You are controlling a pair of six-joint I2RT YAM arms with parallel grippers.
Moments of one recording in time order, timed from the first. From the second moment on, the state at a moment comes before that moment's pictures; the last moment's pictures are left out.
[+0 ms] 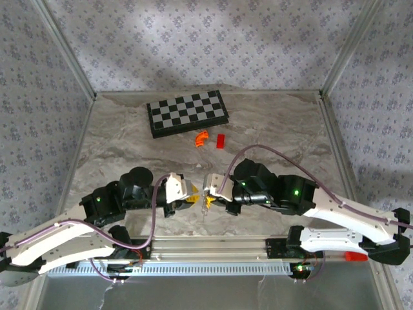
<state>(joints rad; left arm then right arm) -1.12 0.74 0.84 -0.48 0.21 0.19 1.20 1.00 1.10 -0.72 -0.12 -0.27</state>
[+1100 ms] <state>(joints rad) -1.12 0.77 0.81 -0.41 0.26 0.21 1.18 1.01 1.11 -0.70 -0.15 -0.29</state>
